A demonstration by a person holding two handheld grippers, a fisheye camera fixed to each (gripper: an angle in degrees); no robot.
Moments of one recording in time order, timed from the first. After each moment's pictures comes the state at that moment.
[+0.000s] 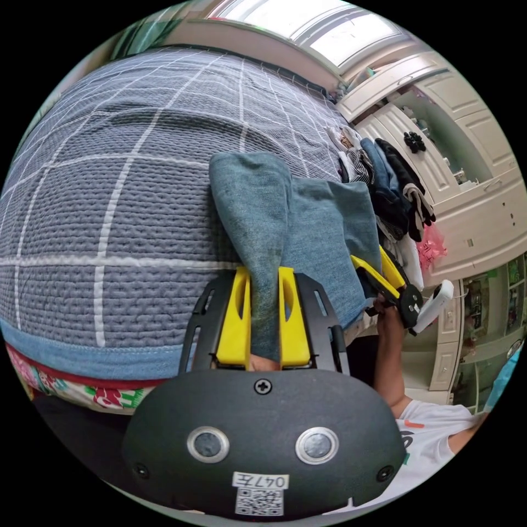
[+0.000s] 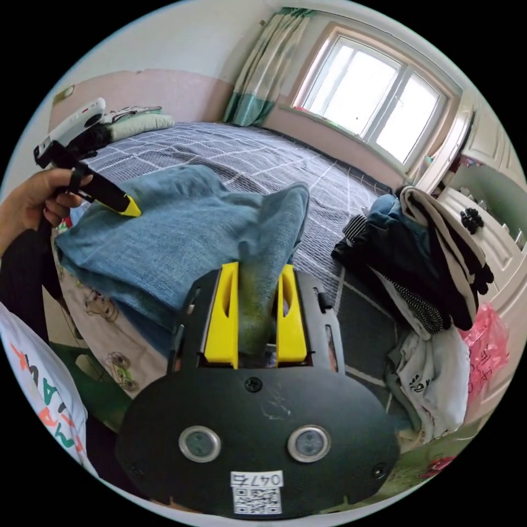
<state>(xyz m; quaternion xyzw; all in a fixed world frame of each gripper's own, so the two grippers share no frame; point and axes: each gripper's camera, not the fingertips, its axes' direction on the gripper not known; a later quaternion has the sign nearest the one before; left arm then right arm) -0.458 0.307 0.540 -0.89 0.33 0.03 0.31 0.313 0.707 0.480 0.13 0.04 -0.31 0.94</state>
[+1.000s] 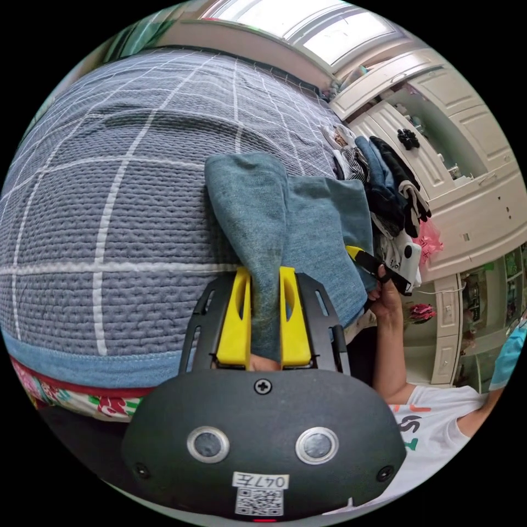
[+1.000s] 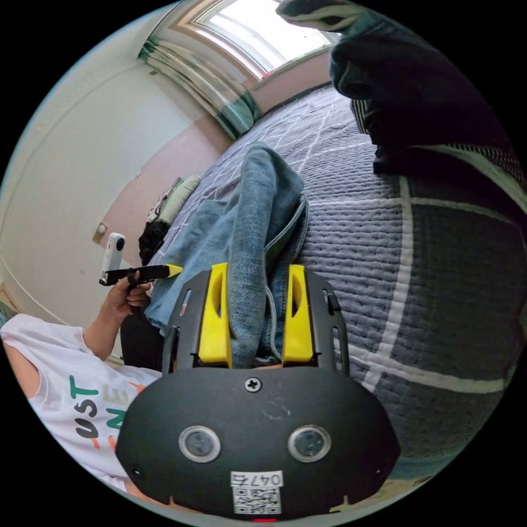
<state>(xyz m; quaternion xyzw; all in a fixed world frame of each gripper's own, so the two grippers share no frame) -0.443 0.288 0.587 -0.89 0.35 0.02 0.31 0.455 0.615 0.521 -0.02 -0.31 -0.11 0.94</state>
